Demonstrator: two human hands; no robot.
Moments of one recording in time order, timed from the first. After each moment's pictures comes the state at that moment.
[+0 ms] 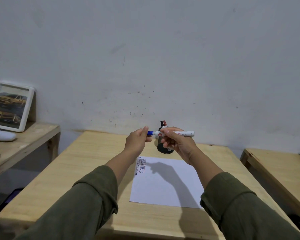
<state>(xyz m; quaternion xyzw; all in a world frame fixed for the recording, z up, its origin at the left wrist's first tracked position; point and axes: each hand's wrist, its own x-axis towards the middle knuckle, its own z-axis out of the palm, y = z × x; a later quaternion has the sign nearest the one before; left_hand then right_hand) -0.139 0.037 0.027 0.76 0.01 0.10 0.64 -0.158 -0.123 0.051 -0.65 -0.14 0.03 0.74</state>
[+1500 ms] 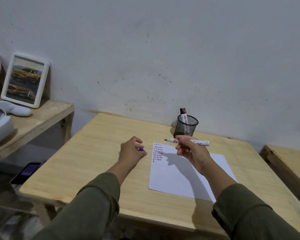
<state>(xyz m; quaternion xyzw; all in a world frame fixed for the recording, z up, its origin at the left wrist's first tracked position) -0.148 0.110 -0.068 0.83 0.10 0.07 0.55 -0.153 -0.100 -0.016 -0.64 -0.04 0.05 0.77</state>
